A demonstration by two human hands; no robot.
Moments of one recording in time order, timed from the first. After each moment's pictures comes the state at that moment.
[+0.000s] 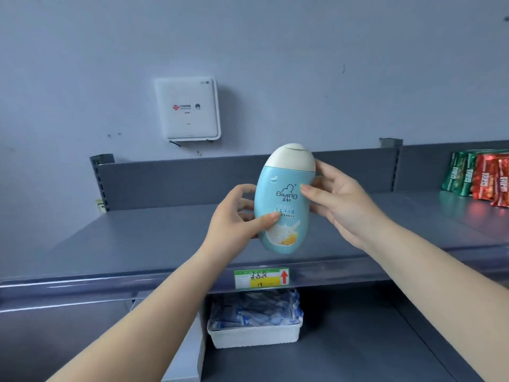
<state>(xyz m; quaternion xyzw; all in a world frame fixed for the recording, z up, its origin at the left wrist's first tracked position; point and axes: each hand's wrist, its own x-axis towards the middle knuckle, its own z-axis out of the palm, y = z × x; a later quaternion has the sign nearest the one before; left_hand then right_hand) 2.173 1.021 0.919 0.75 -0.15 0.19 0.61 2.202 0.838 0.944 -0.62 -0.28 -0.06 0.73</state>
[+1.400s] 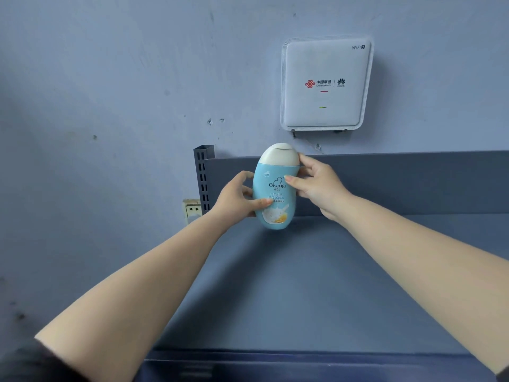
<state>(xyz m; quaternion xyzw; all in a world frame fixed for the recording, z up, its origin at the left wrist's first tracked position) 2.340 1.362 0.922 0.82 -0.06 0.16 0.55 2.382 1.192 0.938 -0.72 -0.27 -0.07 0.64</state>
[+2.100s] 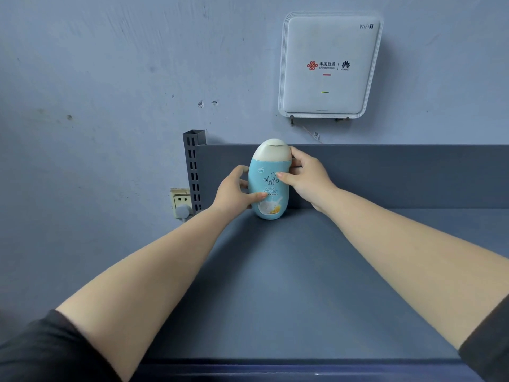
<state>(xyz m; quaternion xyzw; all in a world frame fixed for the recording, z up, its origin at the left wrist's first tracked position) 2.386 1.368 0.895 0.83 -0.04 0.19 0.53 2.415 1.207 0.924 -0.80 -0.24 -0.12 0.54</state>
